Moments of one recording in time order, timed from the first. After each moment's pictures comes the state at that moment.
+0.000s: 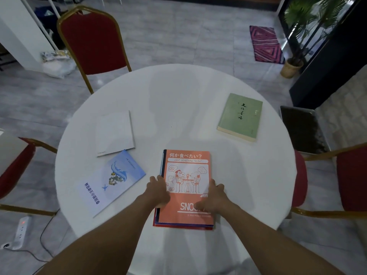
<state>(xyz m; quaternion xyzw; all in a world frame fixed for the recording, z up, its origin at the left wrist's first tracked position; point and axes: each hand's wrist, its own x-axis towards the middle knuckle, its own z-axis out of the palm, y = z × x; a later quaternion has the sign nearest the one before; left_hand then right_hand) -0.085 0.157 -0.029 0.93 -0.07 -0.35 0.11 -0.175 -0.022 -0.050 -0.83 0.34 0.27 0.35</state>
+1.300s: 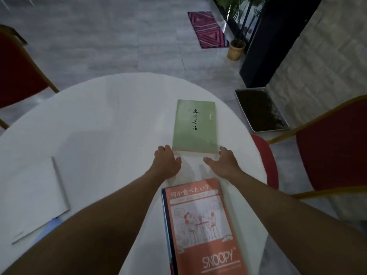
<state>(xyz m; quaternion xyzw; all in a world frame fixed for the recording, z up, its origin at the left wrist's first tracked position) 0.043 -0.085 -0.020 0.91 -0.27 -0.25 0.18 -0.091 -0.238 -0.018 -0.77 0.48 0.05 0.41</state>
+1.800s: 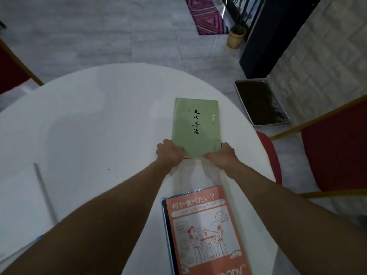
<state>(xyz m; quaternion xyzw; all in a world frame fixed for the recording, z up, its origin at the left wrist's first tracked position) 0.086 -0.132 -0.047 0.88 -0.08 -0.35 0.32 -0.040 -0.267 -0.050 -0.68 0.54 0.04 0.49</state>
